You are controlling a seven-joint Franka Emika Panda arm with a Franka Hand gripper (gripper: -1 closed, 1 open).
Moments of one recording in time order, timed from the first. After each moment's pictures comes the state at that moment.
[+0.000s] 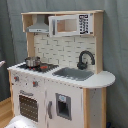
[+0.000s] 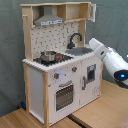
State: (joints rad) arm -0.38 -1.49 1.21 -2.16 -0.50 2.03 -0.31
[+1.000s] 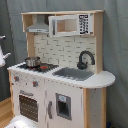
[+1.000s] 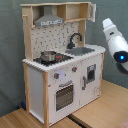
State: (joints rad) arm -0.40 -1.49 1.07 -2.18 -0.59 1.92 -0.03
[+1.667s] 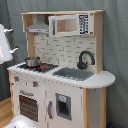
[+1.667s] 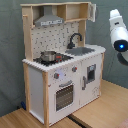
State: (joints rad) arm -0.42 -1.48 0.96 -2.22 -0.65 1.92 0.12
